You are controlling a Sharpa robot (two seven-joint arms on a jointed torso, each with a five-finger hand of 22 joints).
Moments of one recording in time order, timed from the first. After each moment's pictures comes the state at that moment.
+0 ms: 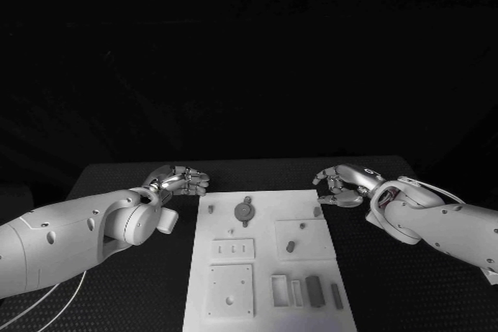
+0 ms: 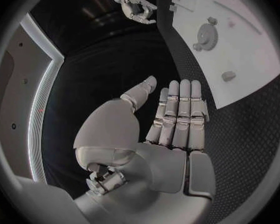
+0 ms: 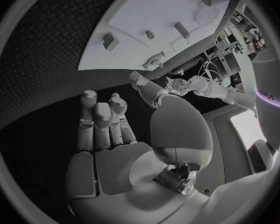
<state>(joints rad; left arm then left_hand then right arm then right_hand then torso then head) 1.32 -0.75 -0.22 1.29 -0.09 -0.31 0.22 1.11 -0.05 0.49 -0.29 0.05 0.84 0.16 0.47 0.35 1.17 0.11 0.18 0.19 1.01 0.10 0.29 0.76 0.03 0.93 0.00 0.18 0.77 1.18 -0.92 -0.07 1.30 -1.32 -0.40 0.16 1.07 -0.20 0.65 -0.24 0.05 0.84 0.15 0.24 0.48 1.04 0.04 1.19 1.08 1.08 -0.05 1.52 0.88 0.25 1.01 0.02 1.00 1.31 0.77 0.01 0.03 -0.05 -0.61</state>
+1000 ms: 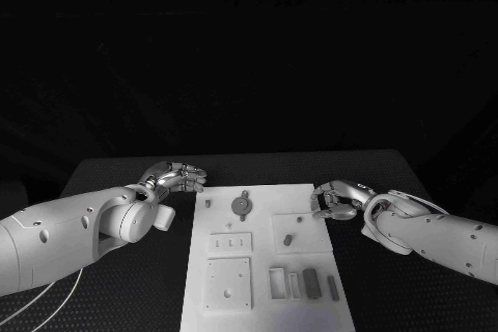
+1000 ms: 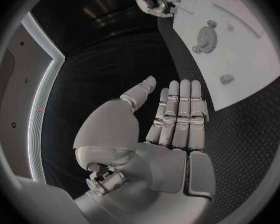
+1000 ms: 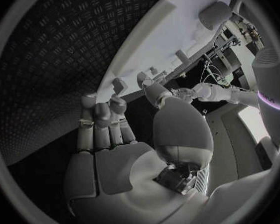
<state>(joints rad) 1.31 -0.75 -0.22 1.30 -0.10 -0.31 0.22 1.10 -0.05 0.49 -0.29 0.05 0.84 0.17 0.46 0.35 1.17 0.11 0.17 0.19 1.01 0.10 0.29 0.76 0.03 0.93 0.00 0.17 0.77 1.09 -0.87 -0.08 1.19 -1.28 -0.37 0.18 1.01 -0.20 0.57 -0.23 0.05 0.83 0.16 0.24 0.48 1.03 0.04 1.19 1.07 1.06 -0.04 1.52 0.87 0.25 0.99 0.03 1.00 1.31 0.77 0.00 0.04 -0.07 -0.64</state>
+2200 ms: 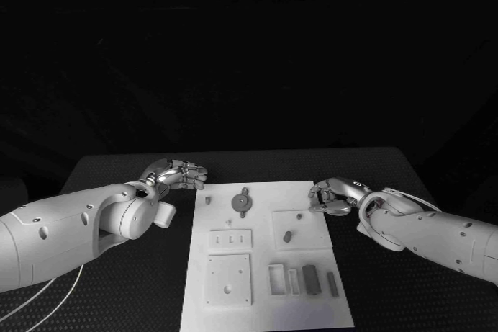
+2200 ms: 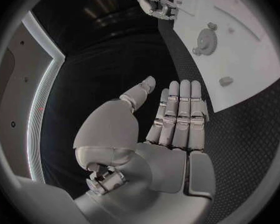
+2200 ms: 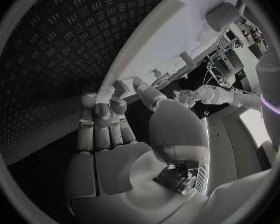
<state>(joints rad) 1.31 -0.76 -0.22 1.31 -0.10 -0.31 0.22 1.09 -0.05 0.49 -0.29 0.05 0.83 0.17 0.45 0.35 1.16 0.11 0.16 0.19 1.01 0.10 0.27 0.76 0.03 0.93 0.01 0.17 0.77 1.08 -0.83 -0.08 1.17 -1.30 -0.39 0.16 1.03 -0.10 0.54 -0.26 0.05 0.84 0.14 0.28 0.49 1.03 0.04 1.20 1.05 1.07 -0.07 1.53 0.87 0.25 1.00 0.02 1.00 1.31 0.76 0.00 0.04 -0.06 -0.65</state>
